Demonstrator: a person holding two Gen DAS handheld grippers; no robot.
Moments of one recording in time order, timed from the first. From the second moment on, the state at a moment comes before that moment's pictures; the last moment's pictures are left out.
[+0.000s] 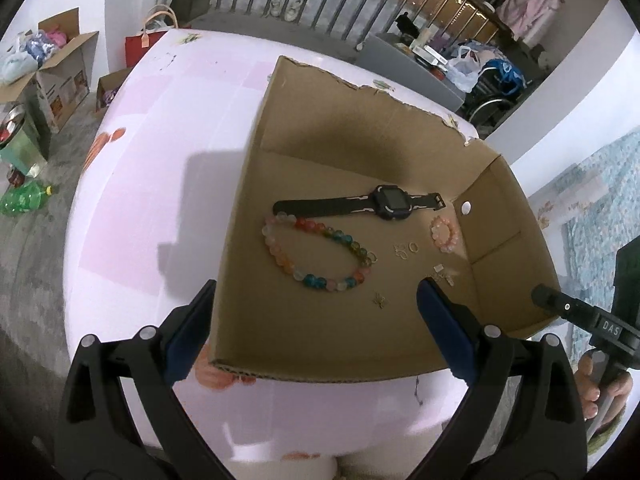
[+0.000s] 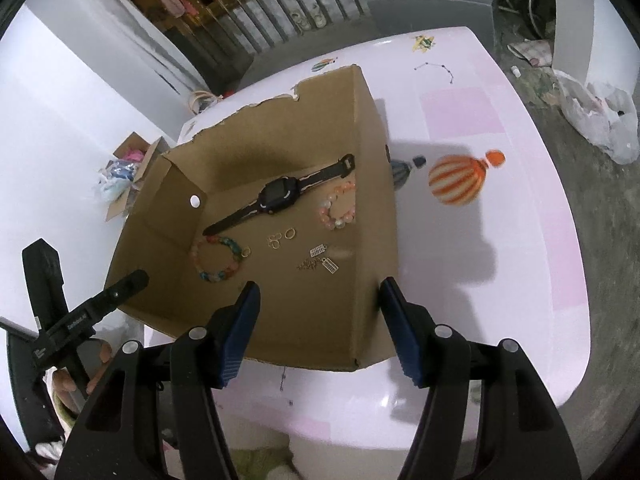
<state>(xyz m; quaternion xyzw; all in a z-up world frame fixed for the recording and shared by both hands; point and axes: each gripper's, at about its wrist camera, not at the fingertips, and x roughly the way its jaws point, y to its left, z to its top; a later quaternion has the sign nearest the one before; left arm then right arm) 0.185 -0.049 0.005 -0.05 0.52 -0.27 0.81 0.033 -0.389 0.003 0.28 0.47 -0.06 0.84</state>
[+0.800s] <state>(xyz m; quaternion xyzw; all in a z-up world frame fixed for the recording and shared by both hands) 0.082 -0.005 0.025 -0.01 0.38 -0.23 0.90 -0.053 -0.326 0.027 0.15 0.37 -0.13 0.91</state>
